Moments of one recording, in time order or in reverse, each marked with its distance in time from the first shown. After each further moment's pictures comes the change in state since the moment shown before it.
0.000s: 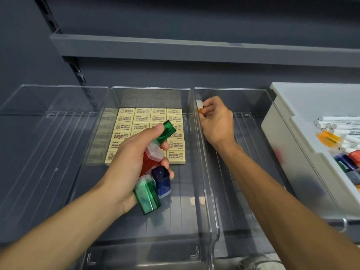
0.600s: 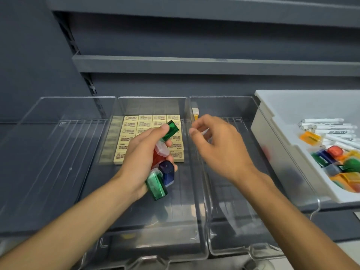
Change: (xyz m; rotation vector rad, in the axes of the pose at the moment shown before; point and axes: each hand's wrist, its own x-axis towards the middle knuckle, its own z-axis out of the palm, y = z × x) left_hand -0.008 -0.006 0.003 0.042 -0.017 0.153; right_hand -0.093 -0.062 -0.070 -0.167 -0.182 -0.253
